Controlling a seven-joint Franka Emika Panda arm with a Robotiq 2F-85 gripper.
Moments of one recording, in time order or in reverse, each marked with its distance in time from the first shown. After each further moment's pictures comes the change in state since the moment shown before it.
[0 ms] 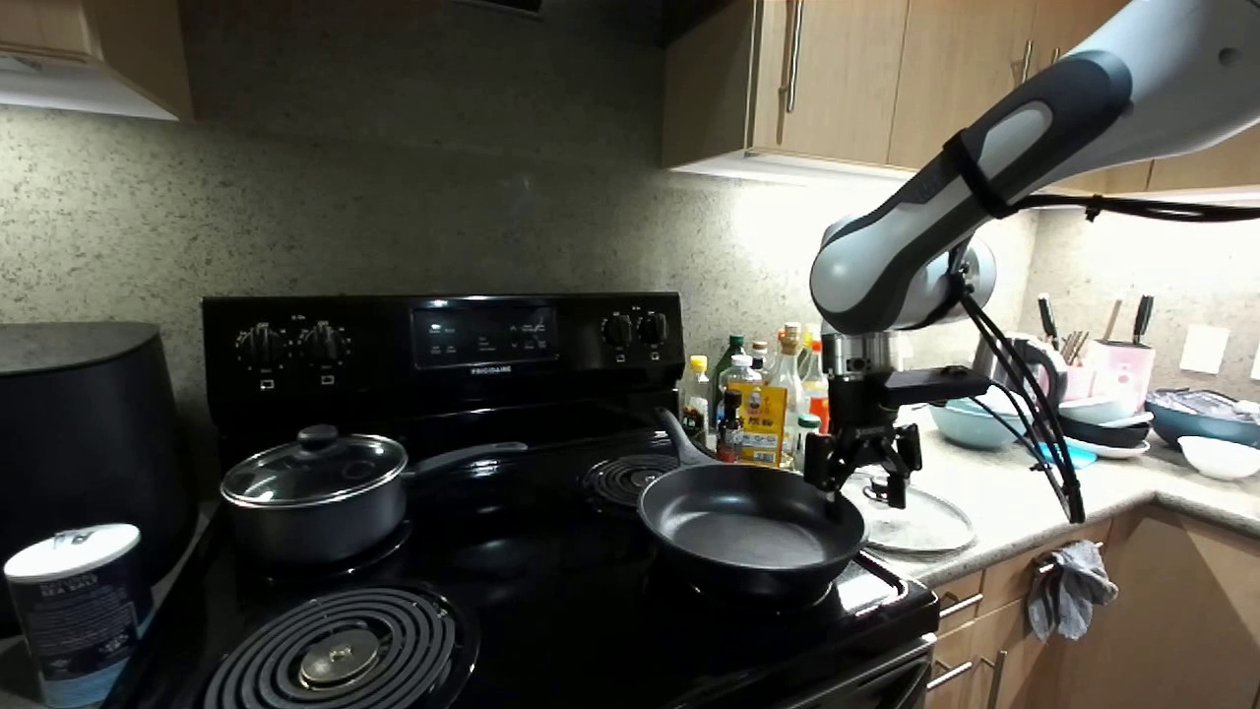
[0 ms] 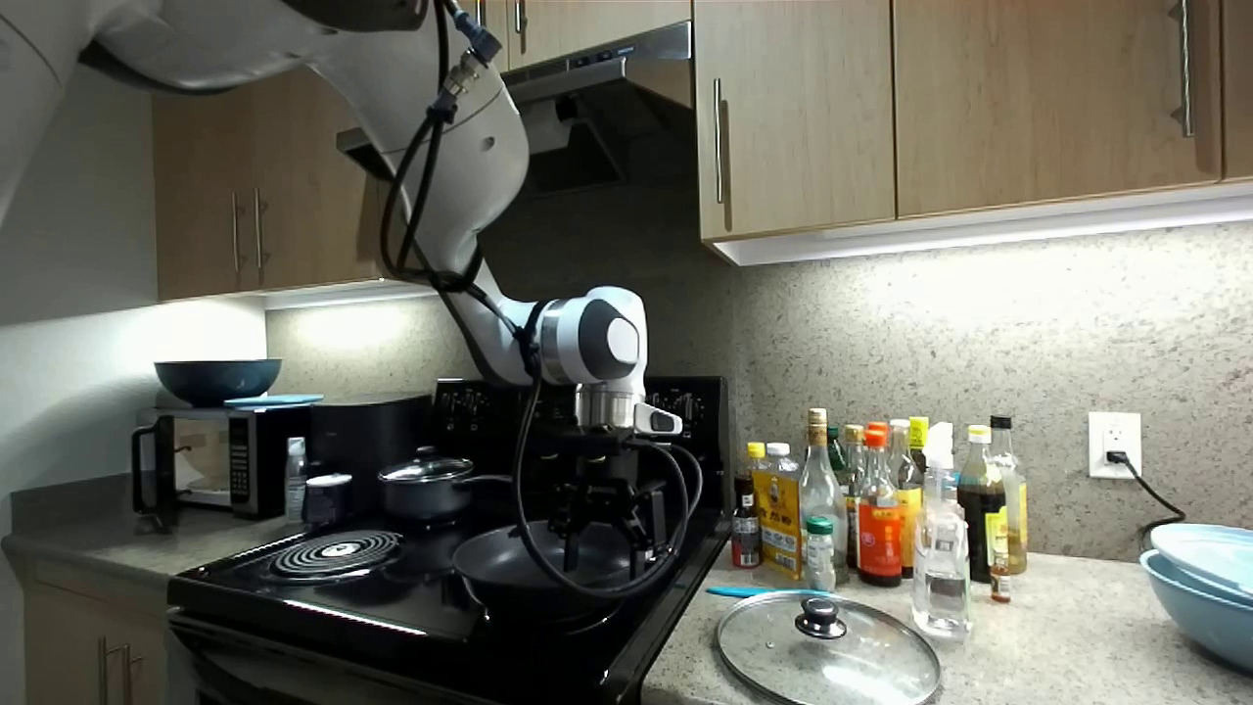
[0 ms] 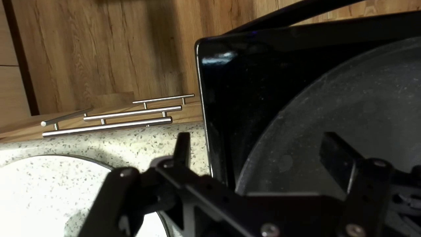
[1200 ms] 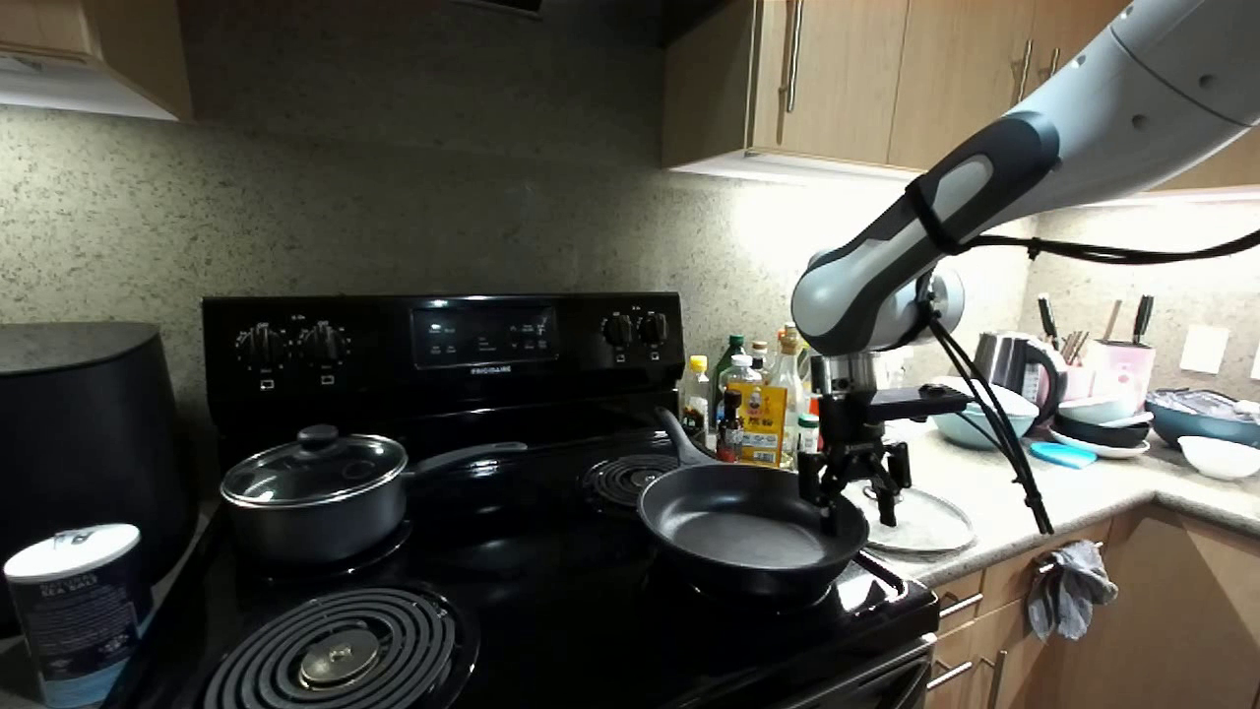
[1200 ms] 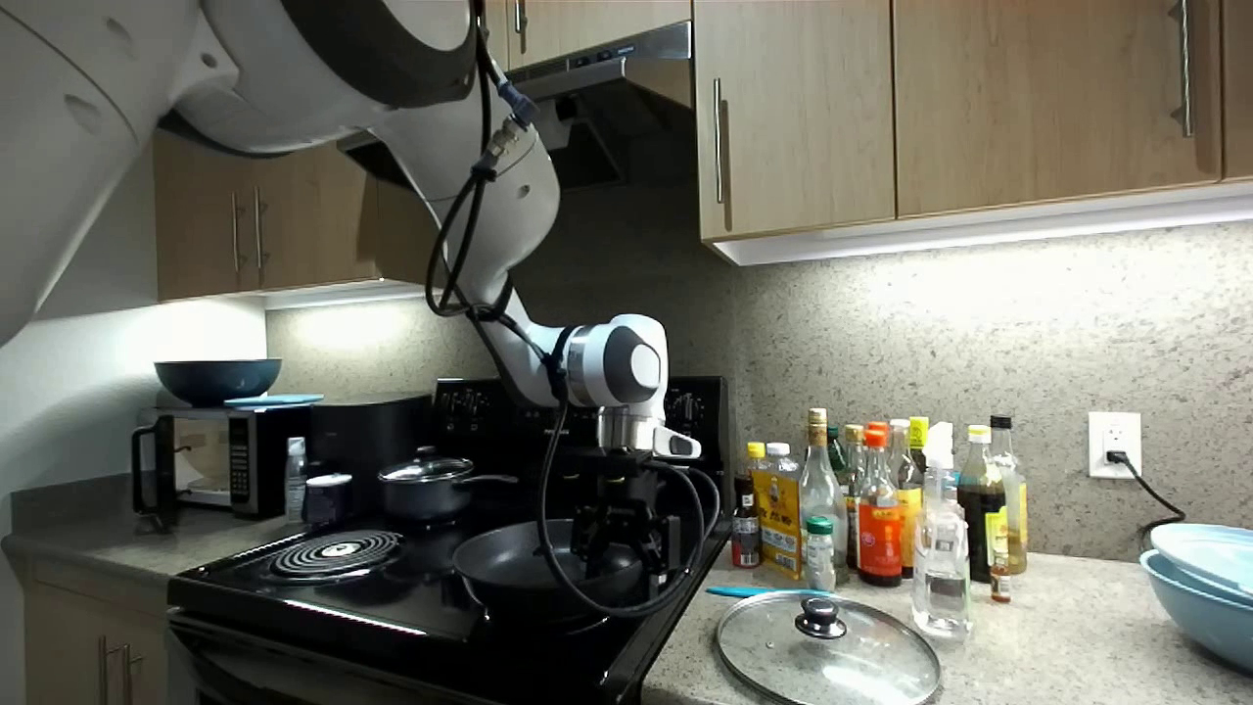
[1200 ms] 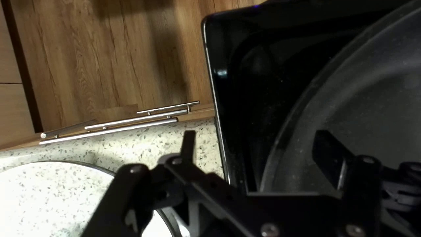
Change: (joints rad) arm -0.011 0.137 -0.014 0.128 0.010 -0.049 0.023
